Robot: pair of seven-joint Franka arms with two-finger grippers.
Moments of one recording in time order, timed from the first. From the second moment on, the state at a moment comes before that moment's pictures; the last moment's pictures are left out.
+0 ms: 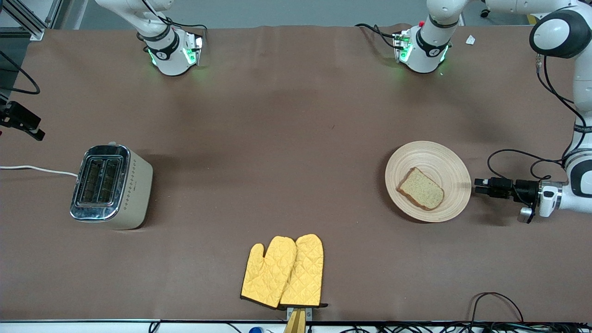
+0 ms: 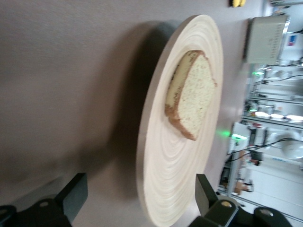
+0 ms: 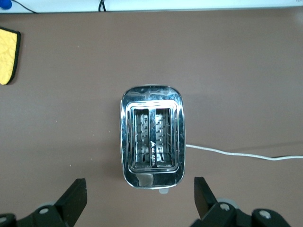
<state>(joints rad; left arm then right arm) 0.72 1.06 -0.43 -1.23 -0.32 1.52 0.72 -0.06 -0.05 -0.06 -1.65 -0.01 1.74 -0.08</state>
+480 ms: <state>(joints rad) 0.68 0.89 -0.45 -1.22 -0.16 1.58 0.68 -0.06 -0.05 -0.06 -1.65 -0.01 1.73 -0.08</state>
